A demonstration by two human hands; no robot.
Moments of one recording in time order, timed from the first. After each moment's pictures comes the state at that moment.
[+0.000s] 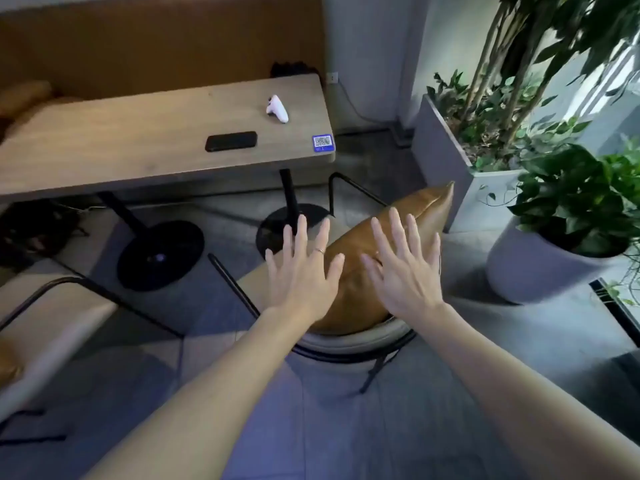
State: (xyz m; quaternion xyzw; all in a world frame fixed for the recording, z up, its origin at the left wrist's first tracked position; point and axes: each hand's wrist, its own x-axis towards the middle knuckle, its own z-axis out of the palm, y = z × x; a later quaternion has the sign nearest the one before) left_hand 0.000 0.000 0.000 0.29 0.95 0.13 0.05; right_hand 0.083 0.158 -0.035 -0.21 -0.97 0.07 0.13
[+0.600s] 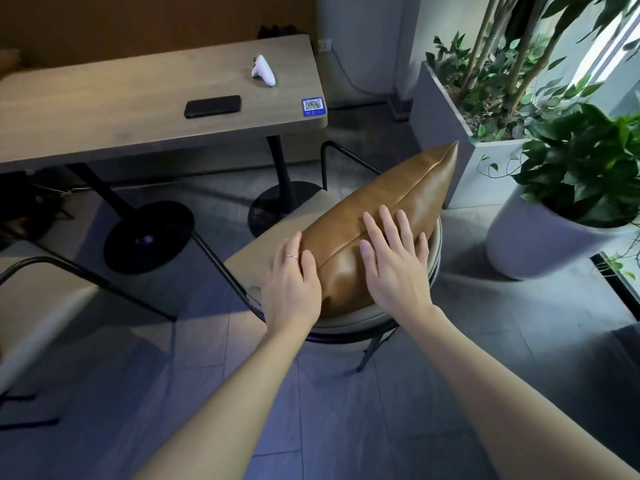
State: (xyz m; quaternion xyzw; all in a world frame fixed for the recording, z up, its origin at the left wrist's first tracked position) left_hand 0.034 -0.009 -0.062 0.13 0.92 0.36 0.06; right_hand 0.094 0.144 -0.098 -0.23 -0.94 0.18 0.18
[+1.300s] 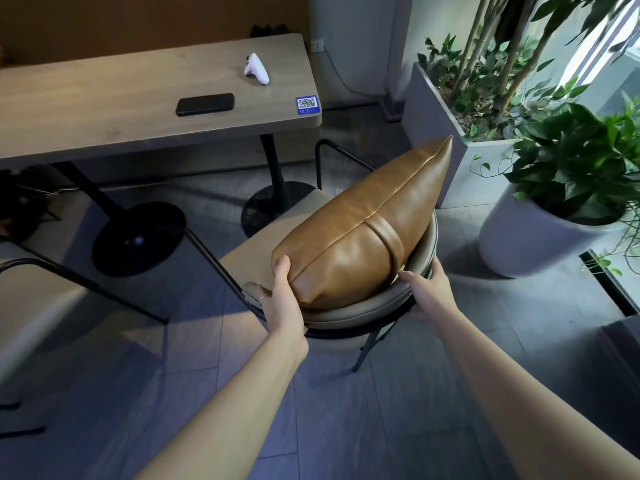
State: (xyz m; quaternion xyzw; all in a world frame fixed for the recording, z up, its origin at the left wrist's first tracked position) left_hand 0.040 -0.012 -0.086 -0.29 0.59 0.71 0.24; right_hand 0.129 0.198 -0.154 -0.53 -0.60 0.60 0.05
